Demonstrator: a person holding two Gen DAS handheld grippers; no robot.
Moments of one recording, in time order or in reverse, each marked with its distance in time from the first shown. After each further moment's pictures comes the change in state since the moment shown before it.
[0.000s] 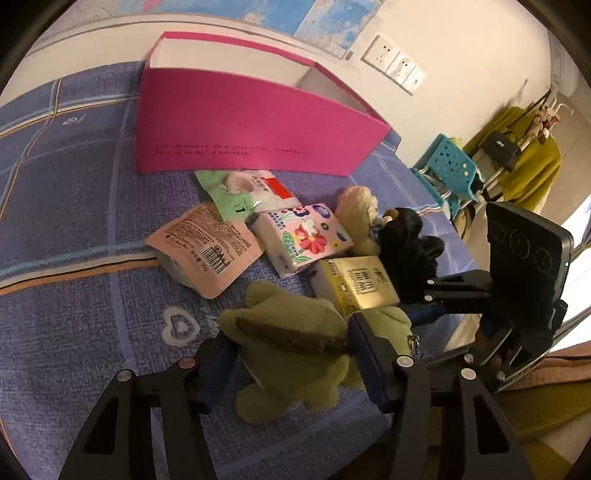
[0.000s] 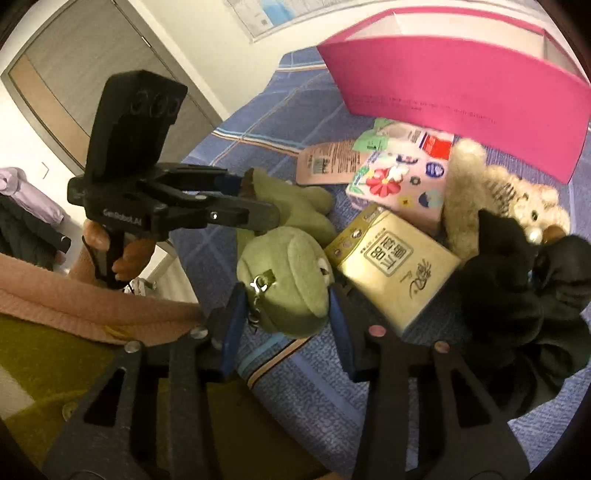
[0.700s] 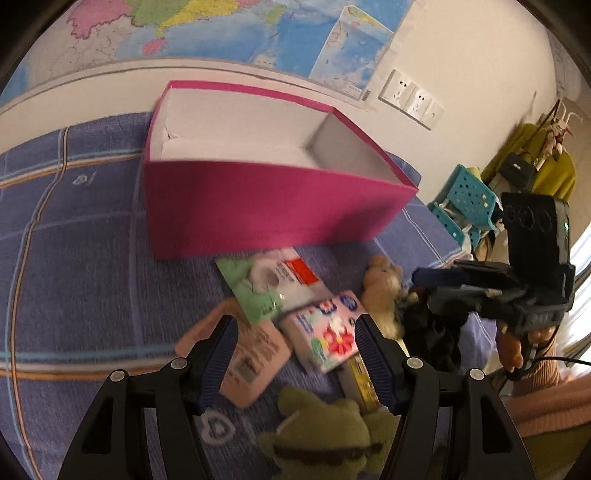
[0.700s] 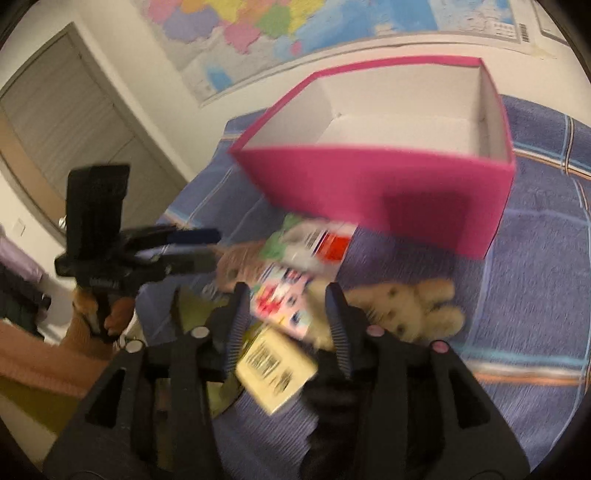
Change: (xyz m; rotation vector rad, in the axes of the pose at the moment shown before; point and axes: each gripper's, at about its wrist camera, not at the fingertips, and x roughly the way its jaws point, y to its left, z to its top) left arm 0.003 0.008 0.054 0.016 -0.109 0.095; right arm -0.061 -0.061 0.044 0.099 -0.149 -0.103
